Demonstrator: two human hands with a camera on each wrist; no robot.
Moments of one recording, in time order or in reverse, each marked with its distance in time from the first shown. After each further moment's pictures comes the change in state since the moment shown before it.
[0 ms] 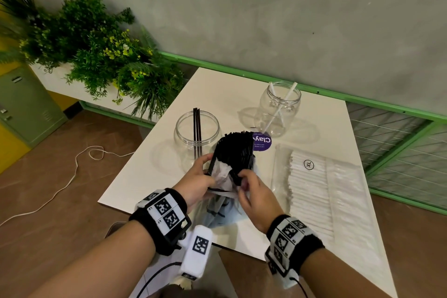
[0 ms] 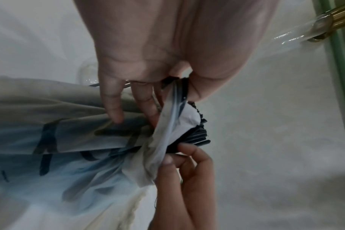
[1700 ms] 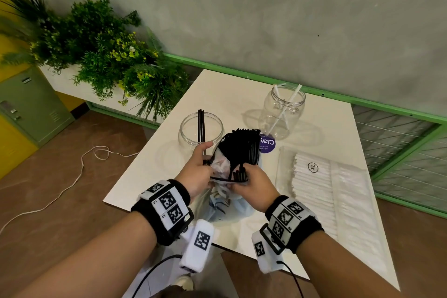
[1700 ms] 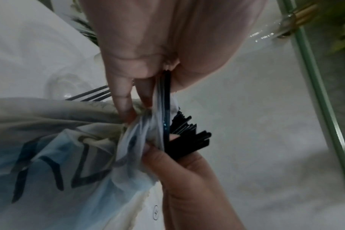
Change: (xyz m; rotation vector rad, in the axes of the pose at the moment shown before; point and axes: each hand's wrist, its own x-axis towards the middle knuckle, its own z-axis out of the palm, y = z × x) left_hand 0.002 0.021 -0.004 0.013 0.087 0.099; right_hand 0.042 -0.013 -0.007 0.189 -0.102 0.097
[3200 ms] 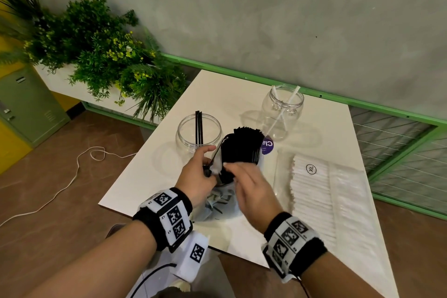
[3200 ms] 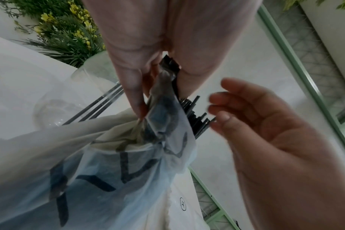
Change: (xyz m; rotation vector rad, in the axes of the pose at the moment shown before) left_hand 0.003 -0.017 -0.003 0.415 0.092 0.347; right_hand -0.023 -0.015 0.003 -0.258 0.329 -0.558
